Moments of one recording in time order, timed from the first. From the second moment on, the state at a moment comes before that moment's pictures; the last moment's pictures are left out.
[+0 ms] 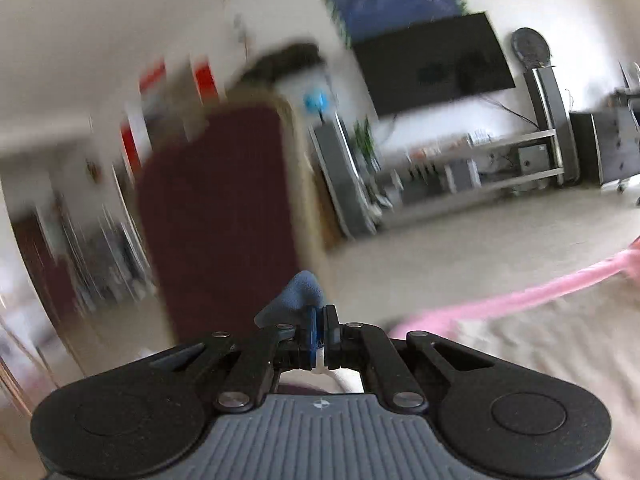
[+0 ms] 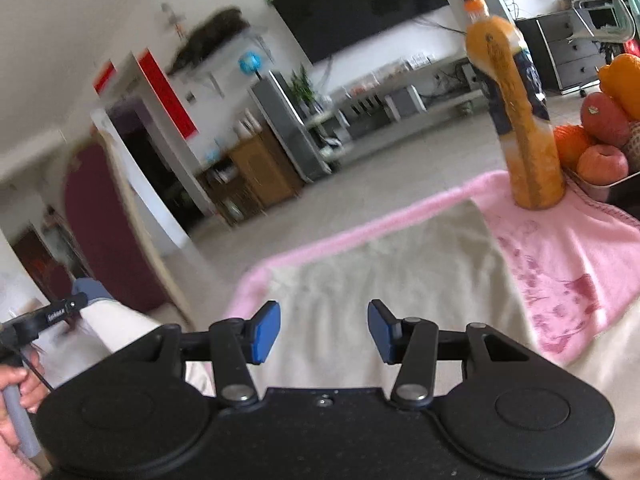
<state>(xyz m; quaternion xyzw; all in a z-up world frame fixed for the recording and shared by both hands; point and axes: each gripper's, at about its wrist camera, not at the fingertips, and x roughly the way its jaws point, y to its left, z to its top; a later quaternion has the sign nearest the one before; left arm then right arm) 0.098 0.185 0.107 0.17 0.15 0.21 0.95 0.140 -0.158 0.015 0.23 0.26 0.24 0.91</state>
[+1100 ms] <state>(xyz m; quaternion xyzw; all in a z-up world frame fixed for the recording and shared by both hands) 0.085 0.168 0.004 0.01 0.39 0.09 0.92 0.133 -0.207 -0.004 0.23 0.41 0.26 0.84</state>
